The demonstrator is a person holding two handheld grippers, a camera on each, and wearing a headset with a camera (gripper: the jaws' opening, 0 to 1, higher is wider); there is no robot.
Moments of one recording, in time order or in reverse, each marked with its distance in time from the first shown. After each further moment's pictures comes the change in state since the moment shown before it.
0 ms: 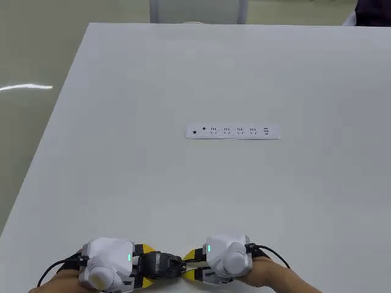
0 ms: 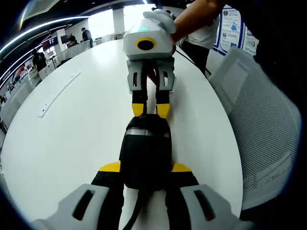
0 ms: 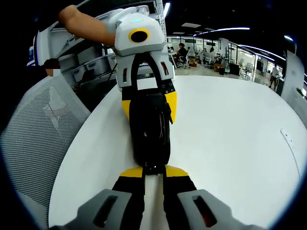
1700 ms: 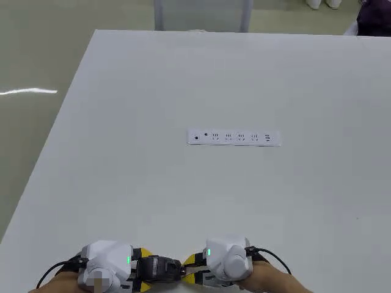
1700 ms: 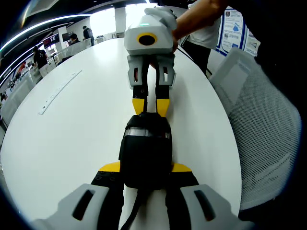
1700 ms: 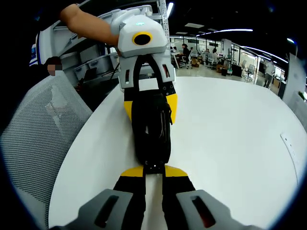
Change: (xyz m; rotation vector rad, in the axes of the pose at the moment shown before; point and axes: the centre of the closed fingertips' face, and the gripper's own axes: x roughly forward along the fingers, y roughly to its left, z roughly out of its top) left arm -0.002 0.001 -0.003 -0.020 0.014 0.003; right arm -0.004 0.001 0.003 -0.024 0.003 0.012
